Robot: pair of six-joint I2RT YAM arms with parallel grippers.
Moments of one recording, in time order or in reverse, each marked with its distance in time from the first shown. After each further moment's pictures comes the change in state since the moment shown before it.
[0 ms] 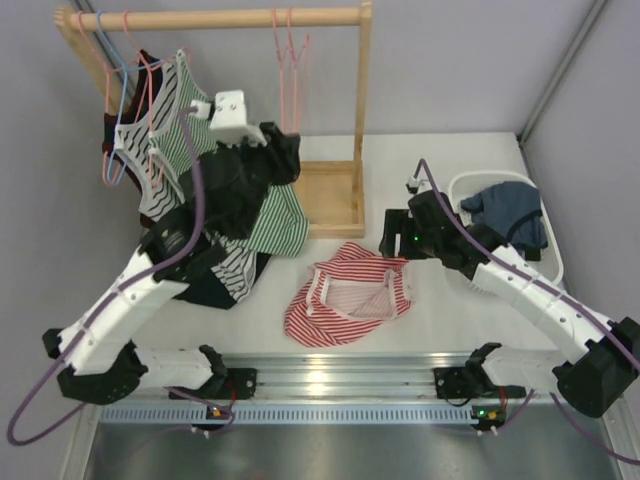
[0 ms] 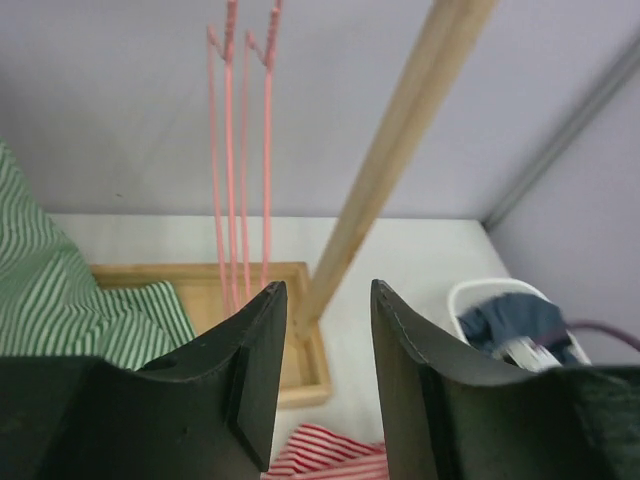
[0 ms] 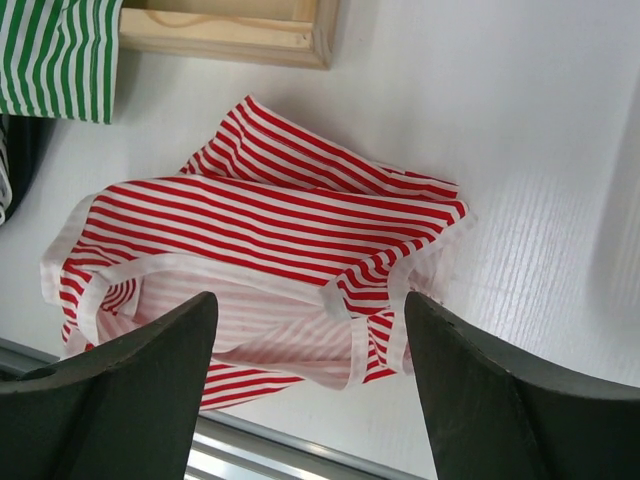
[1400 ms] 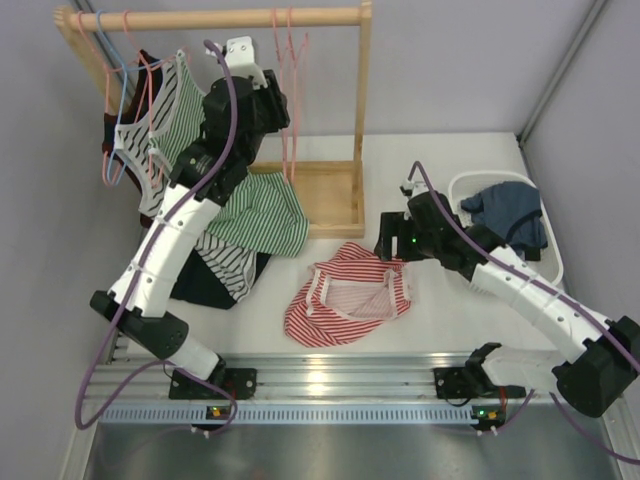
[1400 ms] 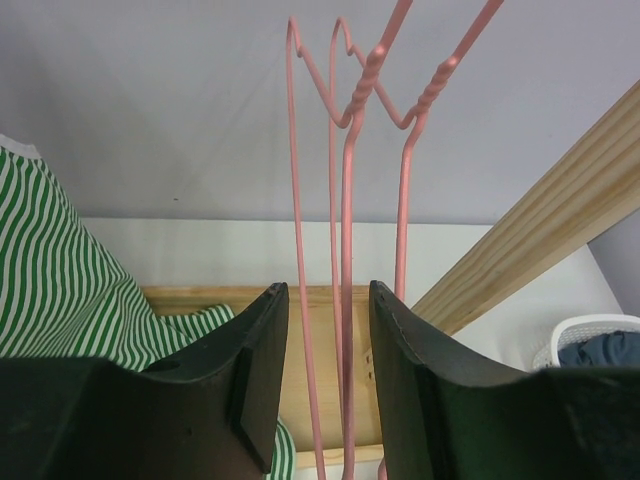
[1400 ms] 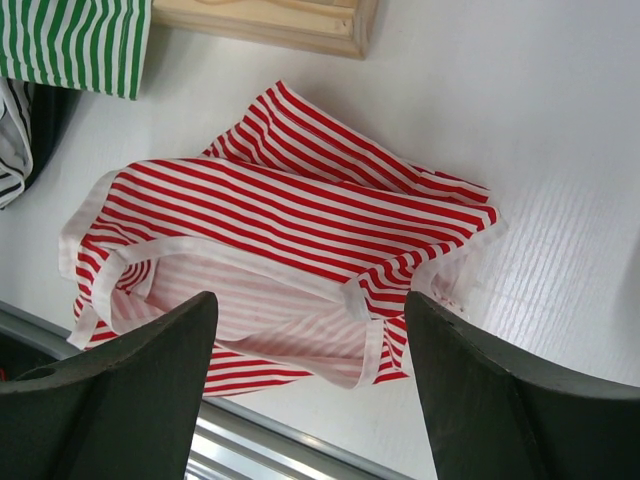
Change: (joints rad) left arm 0.447 0.377 0.281 -0.064 0.319 0.014; right arm -0.003 0.003 -0.022 0.040 -0.086 -0.044
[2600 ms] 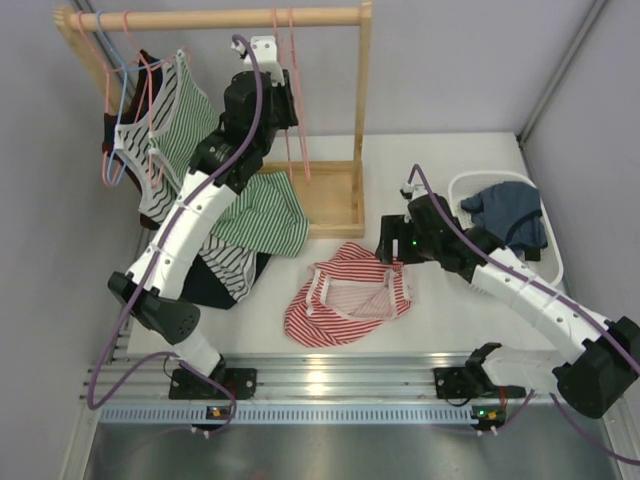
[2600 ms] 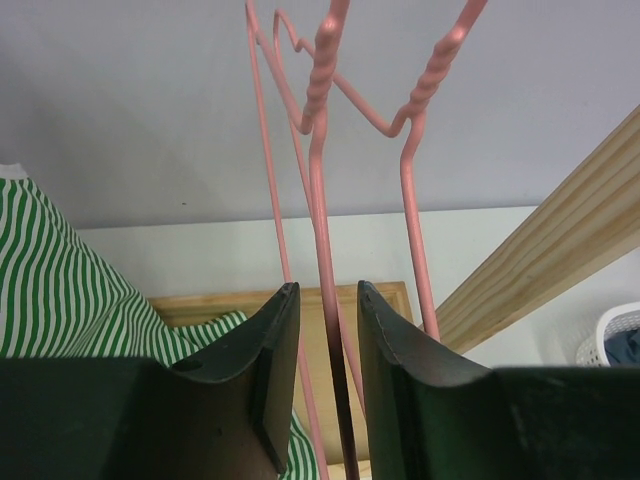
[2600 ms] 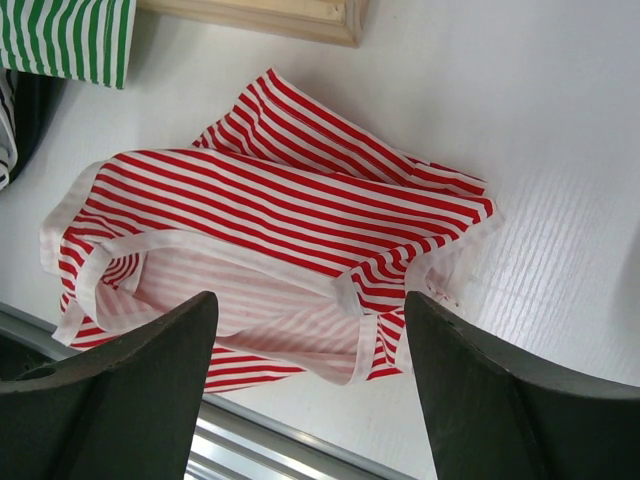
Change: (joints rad) left arm 0.000 0.102 0.048 0.016 0.007 0.079; right arm -0.003 -0.006 -0.026 0.005 -0.002 -0.008
